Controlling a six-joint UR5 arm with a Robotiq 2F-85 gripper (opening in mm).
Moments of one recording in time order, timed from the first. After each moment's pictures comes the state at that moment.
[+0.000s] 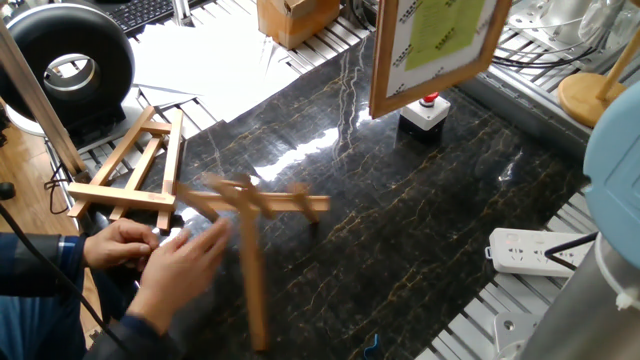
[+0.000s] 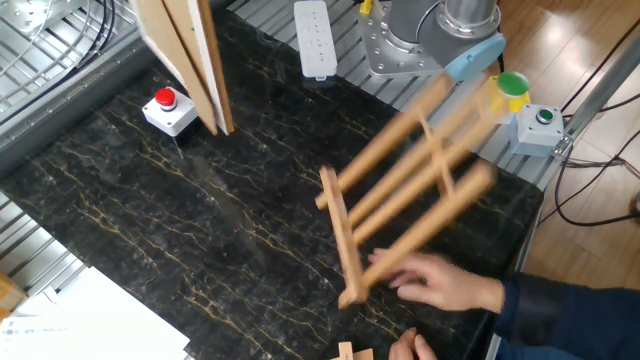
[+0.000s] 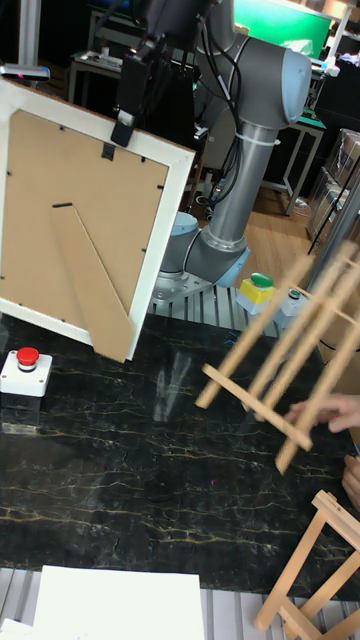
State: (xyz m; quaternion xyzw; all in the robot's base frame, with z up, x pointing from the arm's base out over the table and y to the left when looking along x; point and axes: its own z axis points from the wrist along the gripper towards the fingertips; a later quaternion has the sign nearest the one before) arm 0.495 -0.127 0.462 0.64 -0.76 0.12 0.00
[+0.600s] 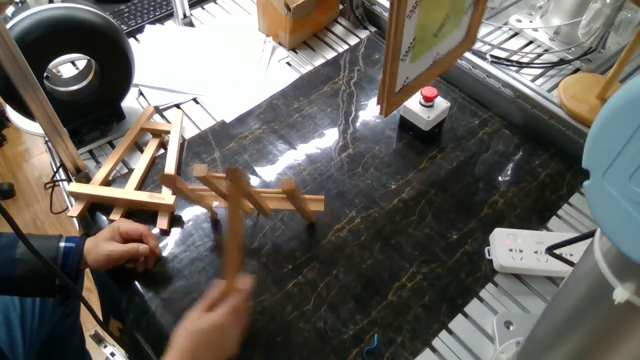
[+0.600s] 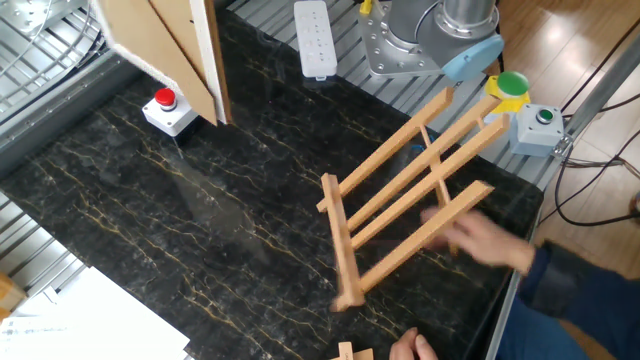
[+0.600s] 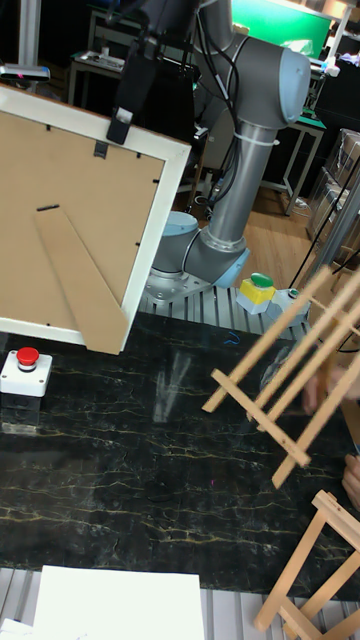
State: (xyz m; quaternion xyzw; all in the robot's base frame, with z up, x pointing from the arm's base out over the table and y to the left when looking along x) arm 0.507 -0.133 0.465 0.75 -0.65 0.13 0.00
